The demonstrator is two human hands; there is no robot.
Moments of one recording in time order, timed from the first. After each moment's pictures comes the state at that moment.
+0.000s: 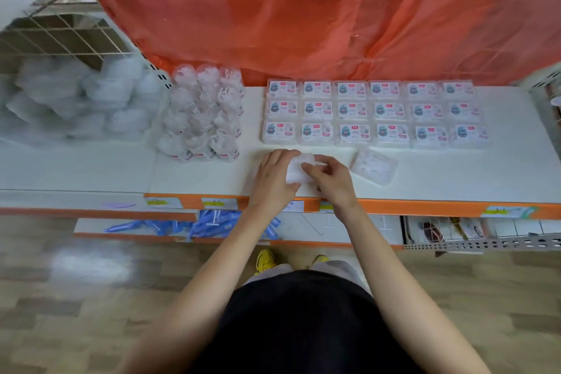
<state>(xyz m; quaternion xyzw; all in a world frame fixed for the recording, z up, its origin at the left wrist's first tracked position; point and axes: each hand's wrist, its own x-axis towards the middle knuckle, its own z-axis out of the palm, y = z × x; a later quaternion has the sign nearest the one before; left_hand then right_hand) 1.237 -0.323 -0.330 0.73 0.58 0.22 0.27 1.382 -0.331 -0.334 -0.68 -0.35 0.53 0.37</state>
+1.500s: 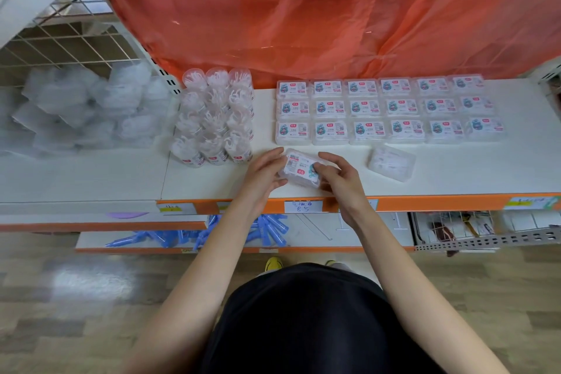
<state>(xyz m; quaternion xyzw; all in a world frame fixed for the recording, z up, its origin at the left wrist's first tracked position) 1.189 -0.306 -0.313 0.31 0.57 0.35 0.68 1.355 -0.342 -0.330 -0.59 -0.25 0.60 0.48</state>
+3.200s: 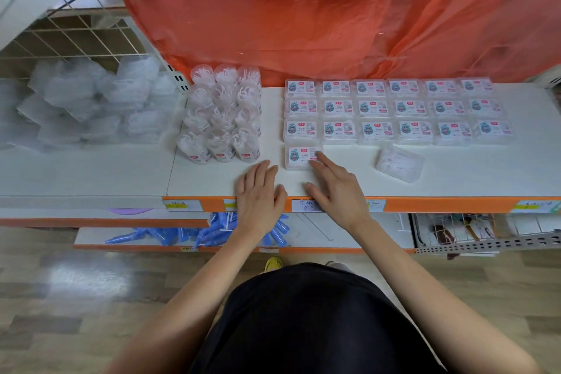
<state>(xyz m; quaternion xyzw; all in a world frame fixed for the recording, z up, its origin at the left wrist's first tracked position) 1.156 -0.340 -0.382 0.76 0.64 0.09 0.06 1.356 -0.351 -0.373 -0.63 -0.73 0.20 0.20</state>
